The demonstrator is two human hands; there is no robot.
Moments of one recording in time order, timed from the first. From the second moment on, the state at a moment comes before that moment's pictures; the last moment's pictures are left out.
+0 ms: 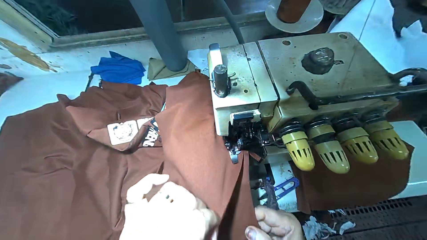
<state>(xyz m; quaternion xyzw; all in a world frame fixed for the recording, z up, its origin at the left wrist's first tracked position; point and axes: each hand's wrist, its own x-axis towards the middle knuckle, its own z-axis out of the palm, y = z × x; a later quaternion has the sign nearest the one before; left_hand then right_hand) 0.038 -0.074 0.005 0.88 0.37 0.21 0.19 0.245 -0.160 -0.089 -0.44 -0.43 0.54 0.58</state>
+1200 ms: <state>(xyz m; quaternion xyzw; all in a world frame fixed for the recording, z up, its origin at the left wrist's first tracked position) 0.074 -0.030 -0.034 0.92 0.32 0.24 0.02 0.214 -0.118 -0.079 -0.49 -0.57 0.39 0.54</state>
